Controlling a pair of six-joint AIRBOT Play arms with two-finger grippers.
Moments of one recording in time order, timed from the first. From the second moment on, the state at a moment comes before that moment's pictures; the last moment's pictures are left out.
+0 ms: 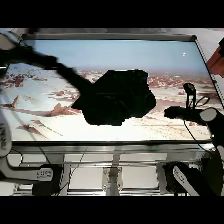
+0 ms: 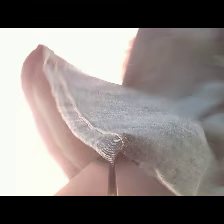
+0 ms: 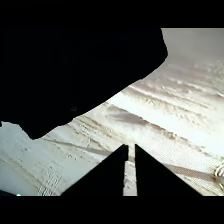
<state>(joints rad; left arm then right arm) 0.15 -1.44 1.79 1.21 -1.39 -1.20 -0.20 -0.90 0.65 -1.09 0.91 1.06</state>
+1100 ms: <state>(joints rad) 0.46 -1.30 1.70 1.56 -1.58 -1.35 -0.17 -1.58 1.13 -1.01 0.99 0.71</state>
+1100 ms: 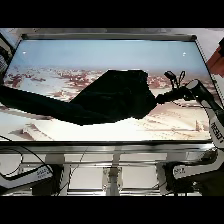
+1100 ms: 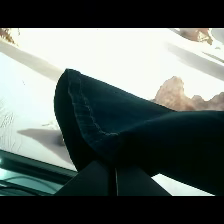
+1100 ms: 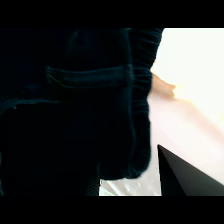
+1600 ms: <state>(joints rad) 0.46 -1.30 1.70 1.57 -1.58 -1.35 -0.07 -1.63 1.14 -1.14 1.14 0.63</state>
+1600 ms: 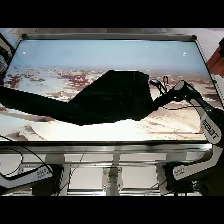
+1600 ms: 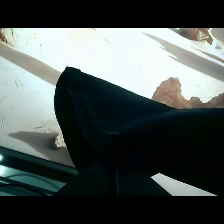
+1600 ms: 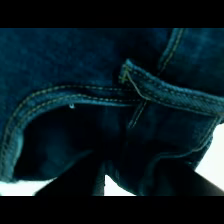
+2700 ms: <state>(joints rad) 0.63 -1.18 1.69 1.48 -1.37 -1.49 -0.61 -1.26 1.63 -1.28 1.49 1.10</state>
